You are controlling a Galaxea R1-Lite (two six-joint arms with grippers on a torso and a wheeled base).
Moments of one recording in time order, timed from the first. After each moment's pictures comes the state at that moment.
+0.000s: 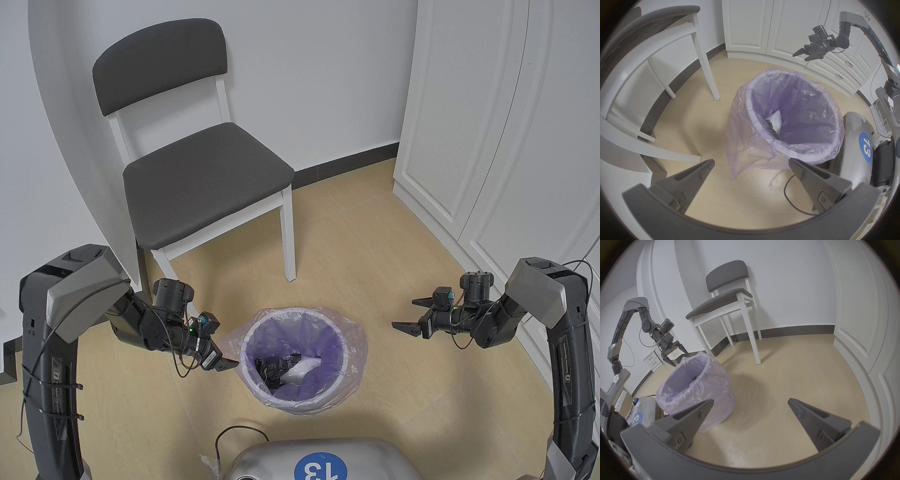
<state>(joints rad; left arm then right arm) -0.17 2.42 -1.15 -0.34 -0.33 0.69 0.04 2.62 -1.23 -0.87 0.69 -0.31</state>
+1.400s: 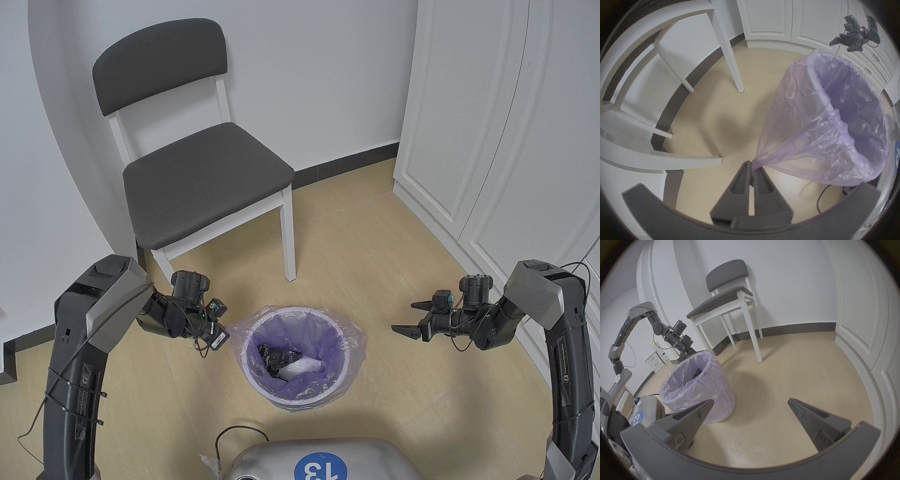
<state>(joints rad) -0.17 2.63 -1.54 -0.25 -0.10 0.64 0.04 2.64 -1.24 -0.87 0.71 -0.31</state>
